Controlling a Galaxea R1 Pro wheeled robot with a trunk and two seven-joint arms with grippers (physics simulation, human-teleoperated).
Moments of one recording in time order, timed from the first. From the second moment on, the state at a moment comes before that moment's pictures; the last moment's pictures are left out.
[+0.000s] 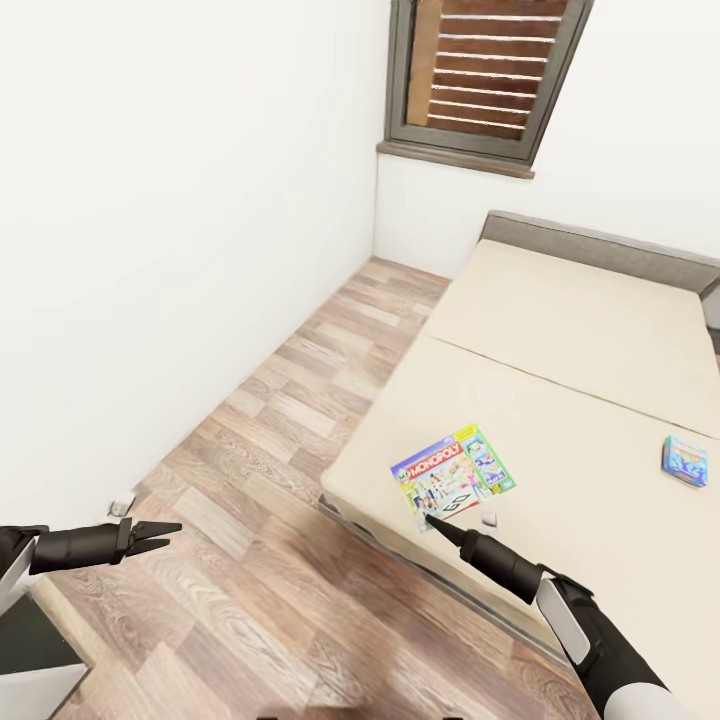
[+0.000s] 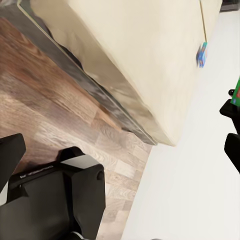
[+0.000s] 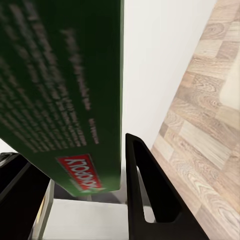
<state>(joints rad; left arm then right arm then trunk) -0.80 0.54 0.10 -0.35 0.02 0.67 -1.43 -0.49 -0.14 -0.02 -0.75 -0.60 0.32 1.05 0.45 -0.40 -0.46</state>
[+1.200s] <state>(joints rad) -0.80 0.53 0.10 -0.35 0.02 0.67 -1.44 -0.49 -0.14 -0.04 -0.73 -0.60 0.32 1.05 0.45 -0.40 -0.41</state>
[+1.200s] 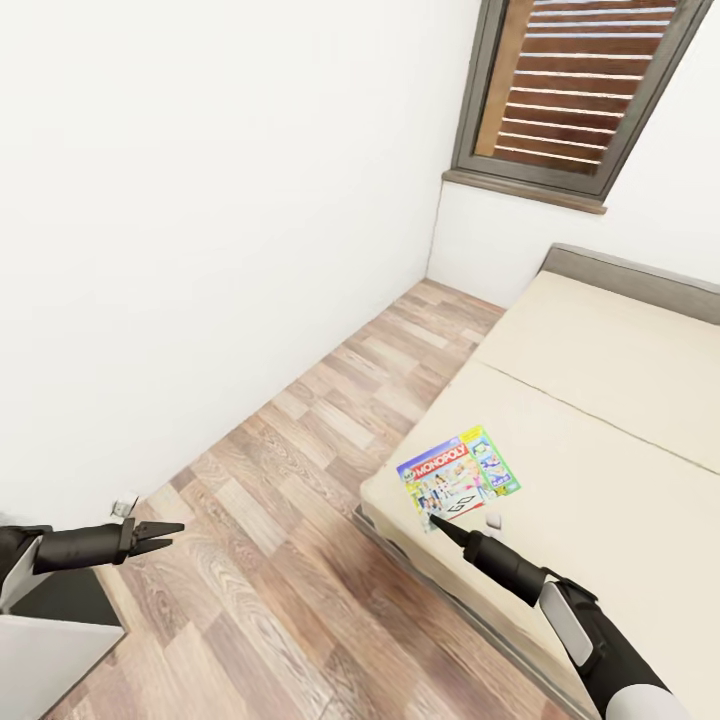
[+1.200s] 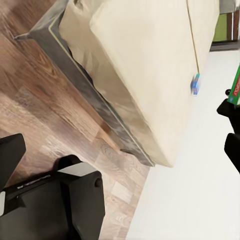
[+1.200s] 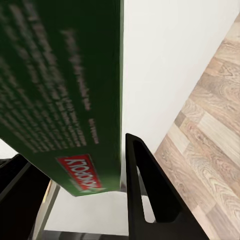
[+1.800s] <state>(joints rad) -0.80 0.53 0.10 -0.35 0.02 0.66 -1.44 -0.49 -0.17 -0.04 -0.73 -0.60 0.32 1.08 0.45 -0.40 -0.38</state>
